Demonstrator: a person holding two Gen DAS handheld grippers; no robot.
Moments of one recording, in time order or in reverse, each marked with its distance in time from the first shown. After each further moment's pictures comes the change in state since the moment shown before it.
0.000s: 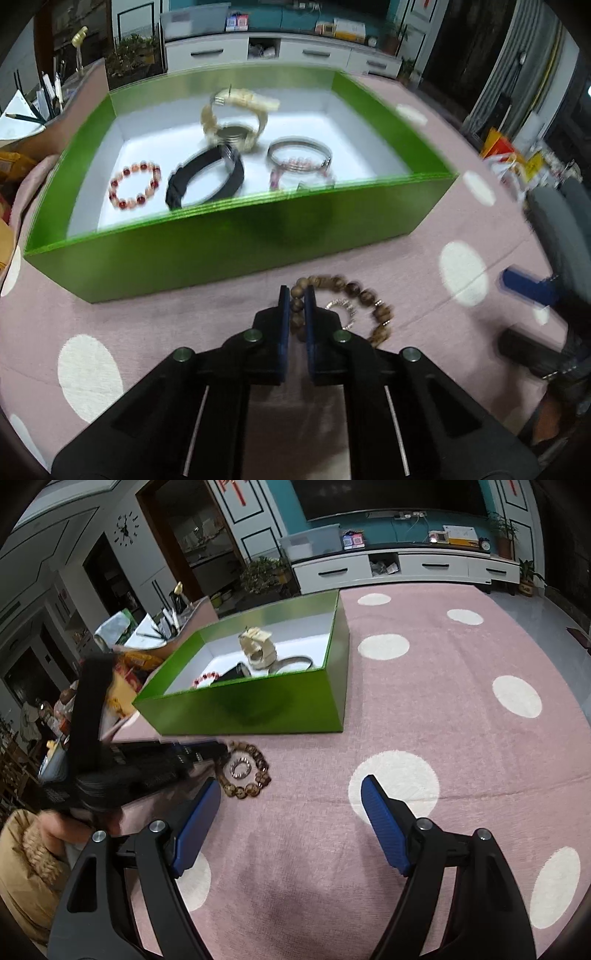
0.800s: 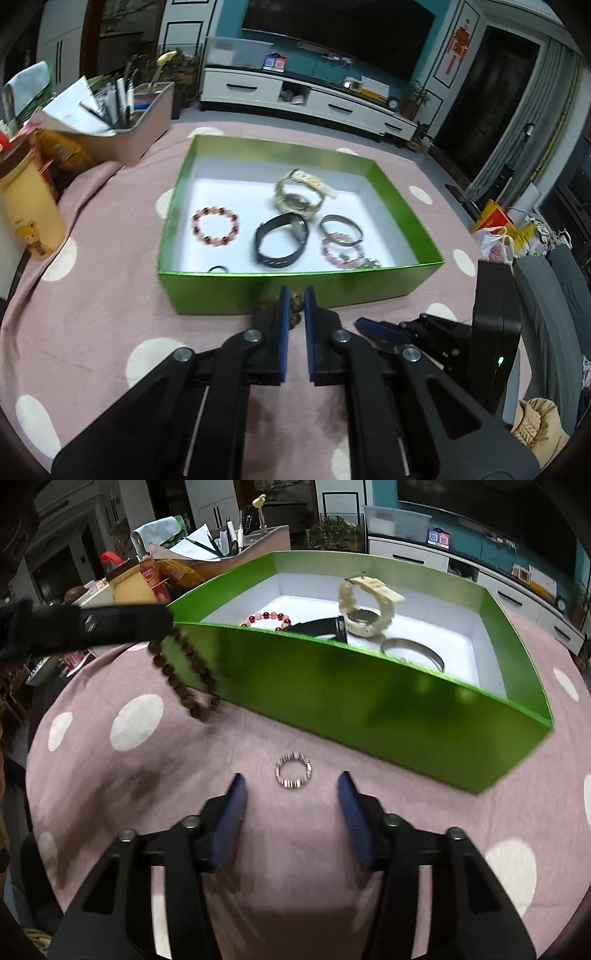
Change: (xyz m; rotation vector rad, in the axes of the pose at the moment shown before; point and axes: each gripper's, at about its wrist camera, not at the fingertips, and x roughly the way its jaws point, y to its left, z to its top) left arm -0.081 0.063 -0.002 -0.169 -0.169 -0.018; right arm 0.104 0.081 0.024 -0.336 0.144 0.001
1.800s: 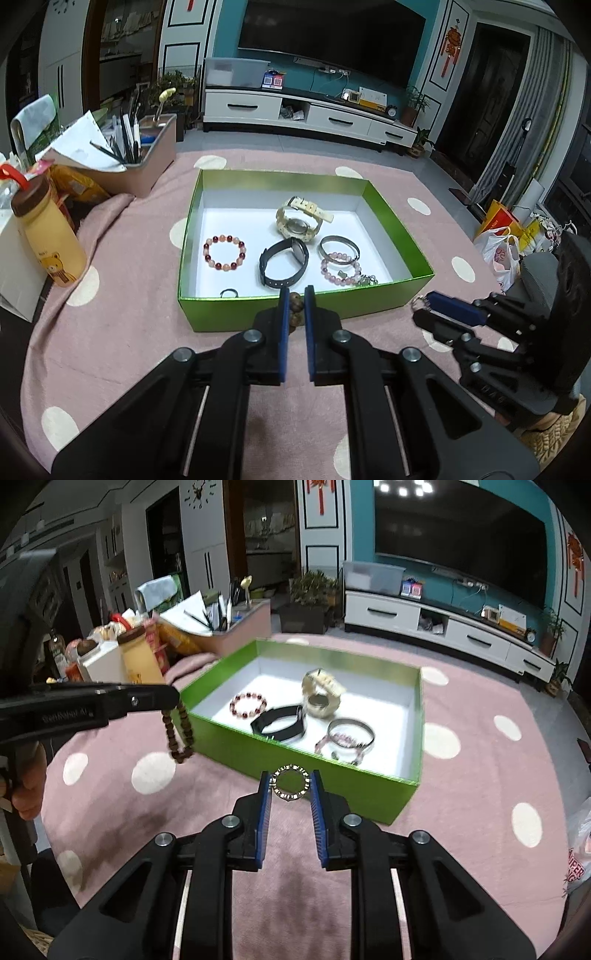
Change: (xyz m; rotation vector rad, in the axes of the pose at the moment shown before) left arm -0.033 -0.015 0.013 0.063 -0.063 0.038; right arm -0.104 -0.012 0.014 0.012 -0.229 -0.084
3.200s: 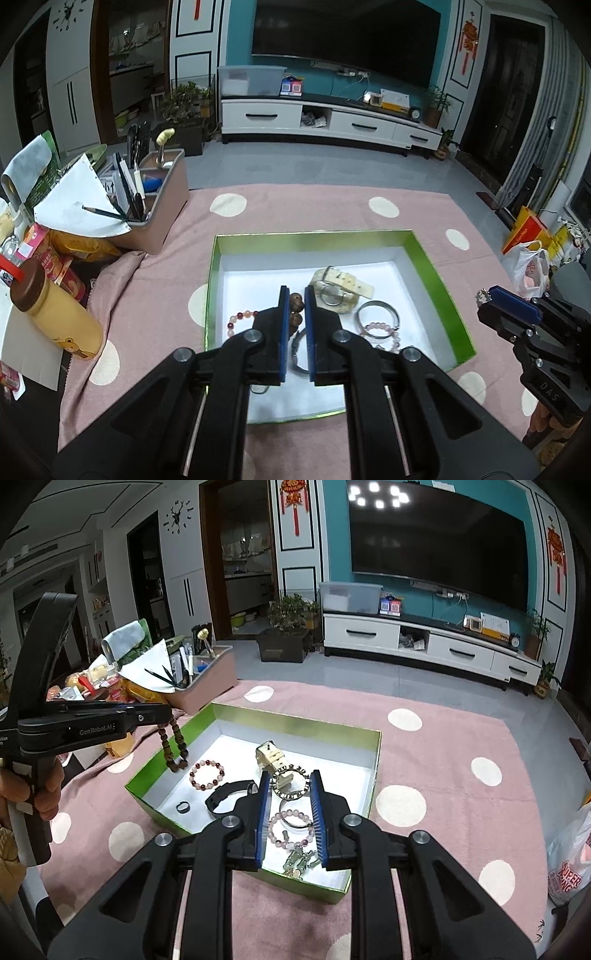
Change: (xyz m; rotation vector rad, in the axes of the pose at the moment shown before) left arm 0.052 0.015 0.088 0.016 0.006 0.116; right arm 0.021 -0.050 0.061 0.063 -0.046 -0.038
